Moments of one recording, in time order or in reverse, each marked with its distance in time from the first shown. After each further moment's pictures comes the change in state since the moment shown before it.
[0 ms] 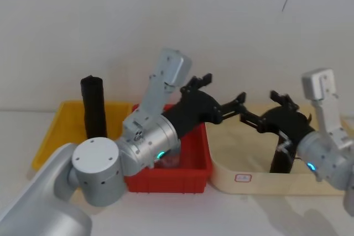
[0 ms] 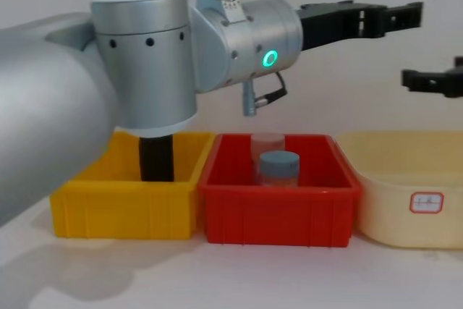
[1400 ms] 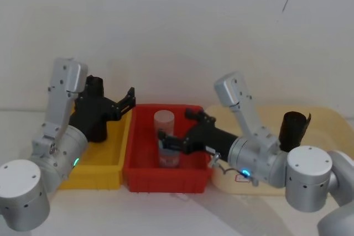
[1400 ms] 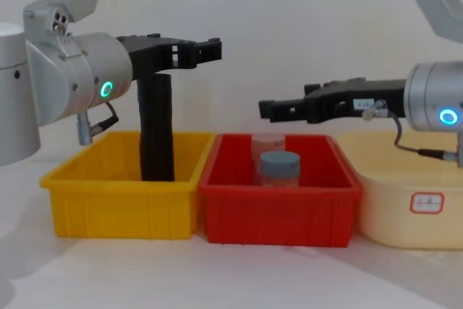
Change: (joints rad) left arm 0.165 0.132 -0.207 -0.146 0.076 0.060 0.267; right arm 0.118 -0.074 -0.229 0.051 0.022 0.108 0.178
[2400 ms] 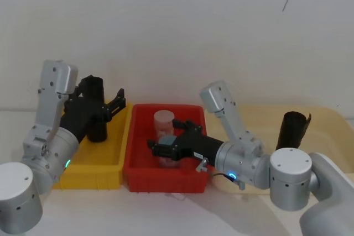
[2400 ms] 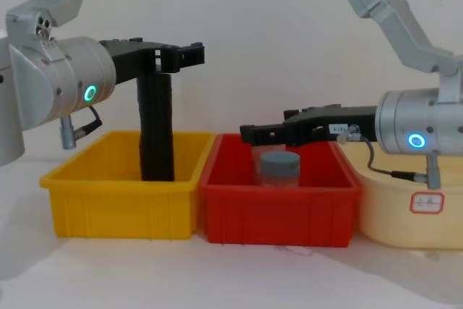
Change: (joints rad) left arm 0.015 0.011 -0.021 -0.009 0.005 0.007 0.020; right arm 0.067 -0.044 -0.050 0.163 0.025 -0.043 0.025
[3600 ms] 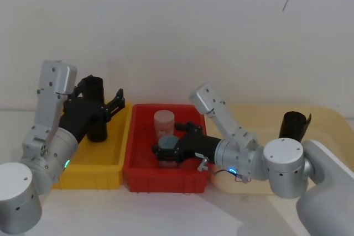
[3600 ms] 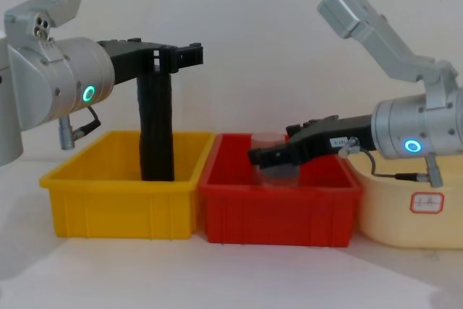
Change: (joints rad) left arm 0.001 0.001 -0.002 -0.001 0.000 0.000 0.001; right arm 0.104 0.006 -0.072 0.137 -0.076 -0.010 0.027
